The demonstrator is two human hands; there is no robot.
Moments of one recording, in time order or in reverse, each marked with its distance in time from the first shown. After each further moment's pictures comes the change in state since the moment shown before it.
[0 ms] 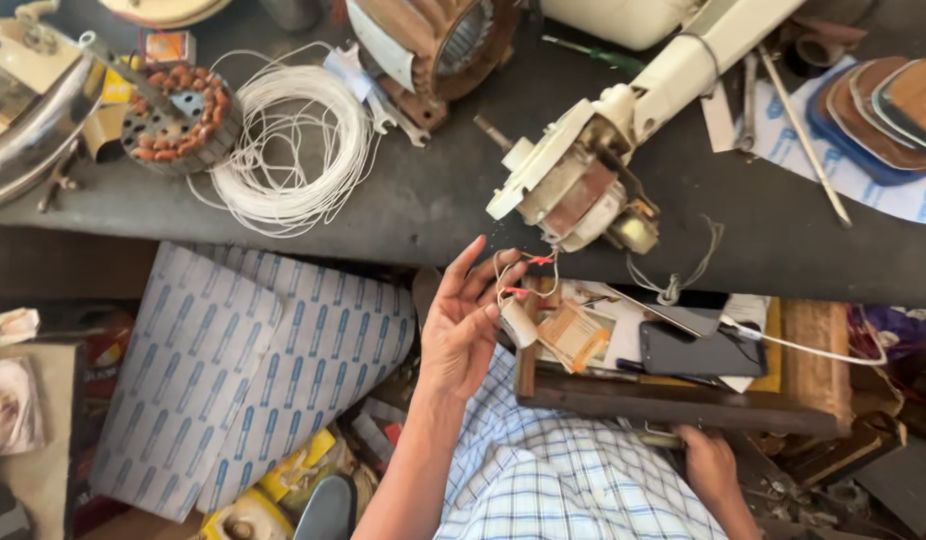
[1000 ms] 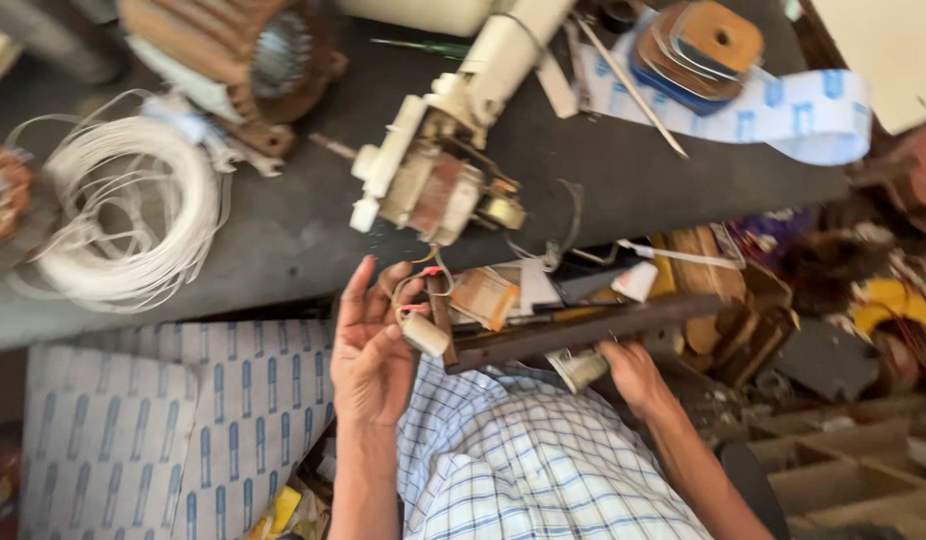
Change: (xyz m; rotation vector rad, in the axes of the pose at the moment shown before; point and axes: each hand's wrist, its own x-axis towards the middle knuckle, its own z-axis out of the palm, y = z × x) left_hand -0.007 -0.008 0.001 0.024 -0.060 -0.009; right_hand 0.046 -0.095 -0.054 0.907 -0.100 0.546
